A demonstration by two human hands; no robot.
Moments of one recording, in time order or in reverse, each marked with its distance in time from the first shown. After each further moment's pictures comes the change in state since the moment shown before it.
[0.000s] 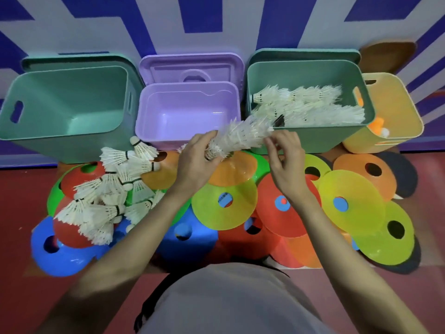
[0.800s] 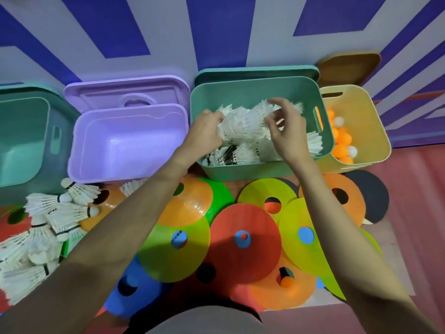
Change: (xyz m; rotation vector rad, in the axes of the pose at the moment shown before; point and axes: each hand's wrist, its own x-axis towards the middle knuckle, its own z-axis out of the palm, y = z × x) left_hand 0.188 0.094 0.117 0.323 -0.335 0.063; right_hand 0.148 0.158 -0.062 -0.107 -0.040 0.148
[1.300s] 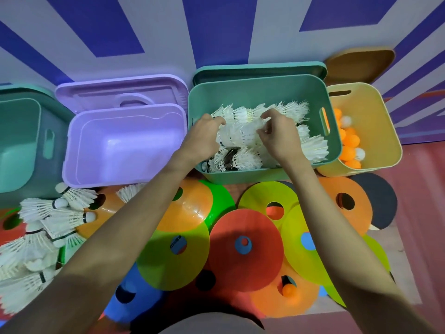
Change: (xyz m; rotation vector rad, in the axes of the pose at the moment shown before) left_hand 0.020 -0.020 0.019 0.111 -0.094 -0.038; right_hand 0.020 0.020 0.031 -0.223 -0.223 0.141
